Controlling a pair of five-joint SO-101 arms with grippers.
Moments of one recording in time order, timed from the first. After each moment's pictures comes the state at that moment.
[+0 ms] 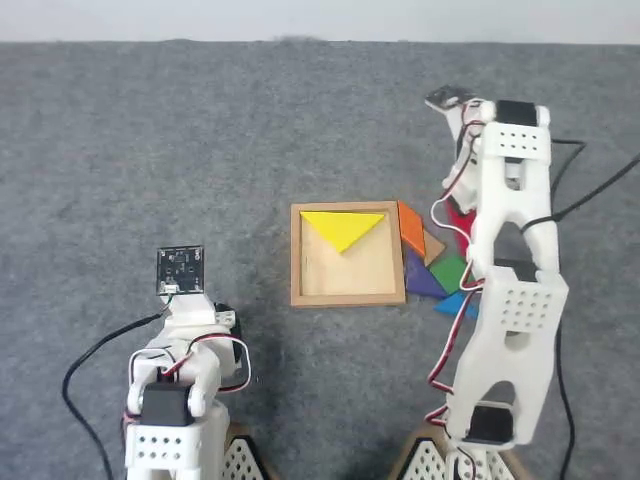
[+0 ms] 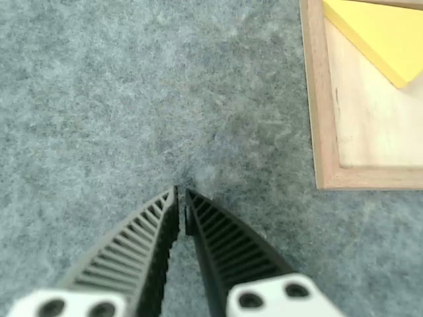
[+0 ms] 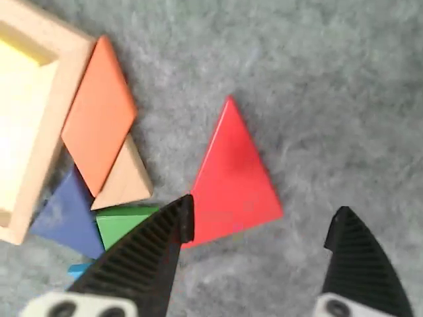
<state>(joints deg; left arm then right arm) -4.2 -103.1 97.2 72.0 11.4 2.5 42.1 -39.9 94.2 34.0</state>
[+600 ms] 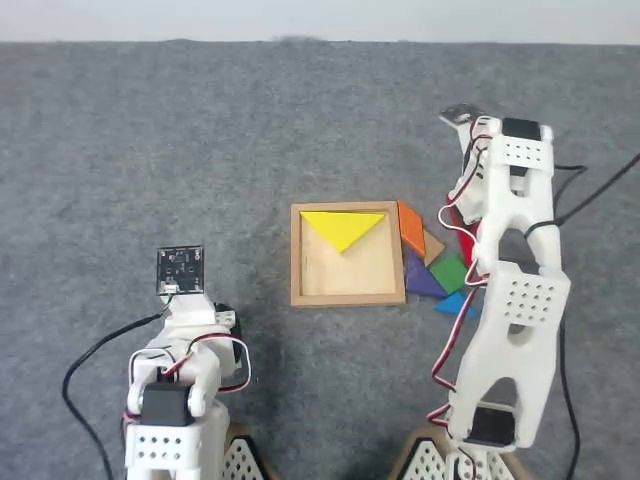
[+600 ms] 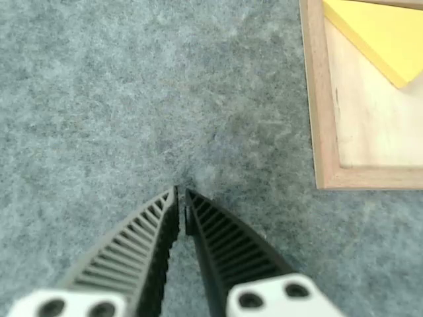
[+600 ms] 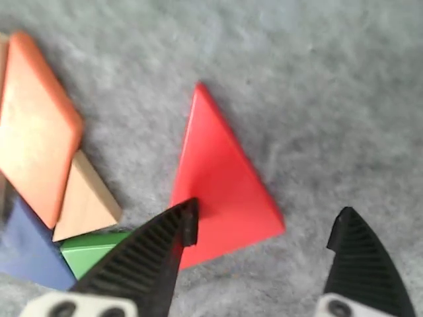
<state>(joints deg) -4.2 -103.1 97.2 72.0 11.4 4.0 49.7 -37.4 88.3 32.0</state>
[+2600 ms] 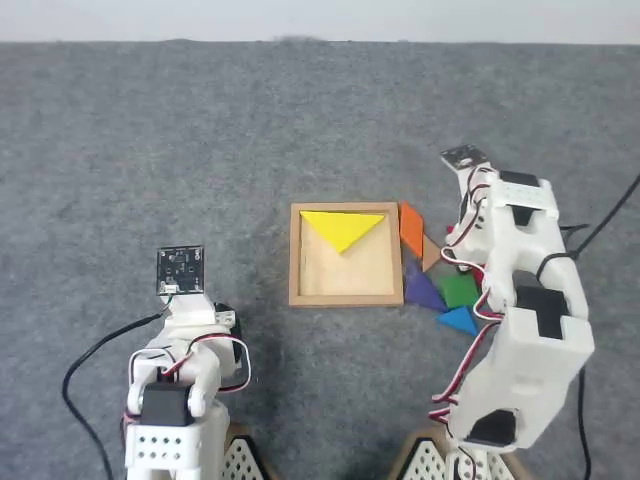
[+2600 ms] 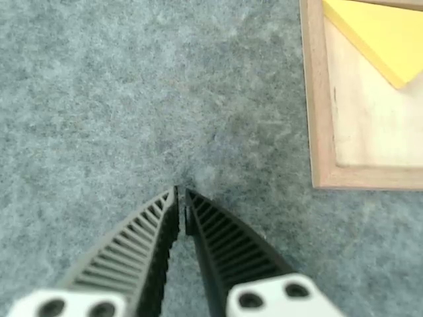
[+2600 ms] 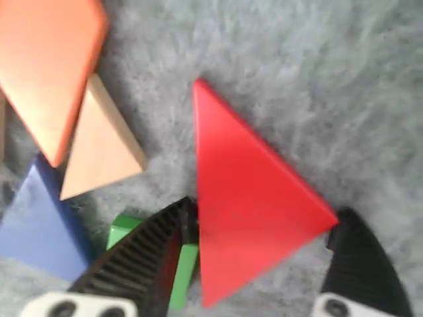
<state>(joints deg) -4.2 -103.1 97.2 72.0 11.4 5.4 22.3 11.0 66.4 28.4</state>
